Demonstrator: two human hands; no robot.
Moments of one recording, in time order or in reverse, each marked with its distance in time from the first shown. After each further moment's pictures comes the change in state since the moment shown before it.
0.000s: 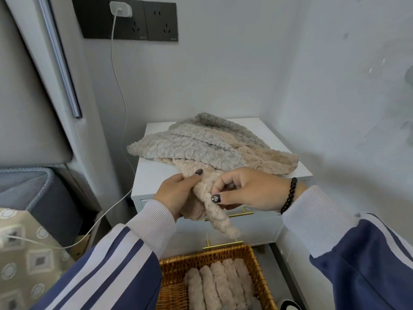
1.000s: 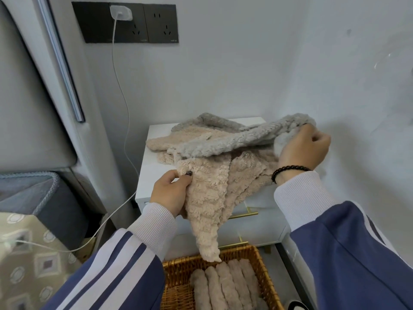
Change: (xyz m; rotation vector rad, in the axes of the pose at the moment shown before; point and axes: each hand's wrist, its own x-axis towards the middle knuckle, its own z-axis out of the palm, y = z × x) left_hand -0.004 0.006 -0.010 0.092 0.141 0.121; right_hand 0.026 0.017 -0.044 0.745 1.797 -0.095
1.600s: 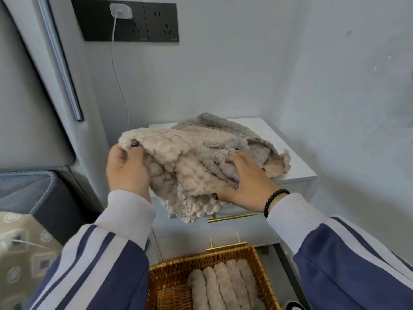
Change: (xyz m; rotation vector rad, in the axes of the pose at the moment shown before) left_hand 0.004 0.035 -0.032 -0.369 0.326 0.282; right_hand -0.028 0.045 -0.024 -1.112 -1.323 -0.544
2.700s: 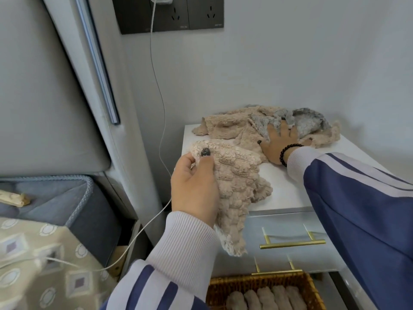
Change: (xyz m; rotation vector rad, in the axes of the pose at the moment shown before) left_hand 0.014 -0.010 0.015 0.095 -0.161 -0.180; right_hand 0.193 0.029 0.031 -0.268 -0.050 0.398
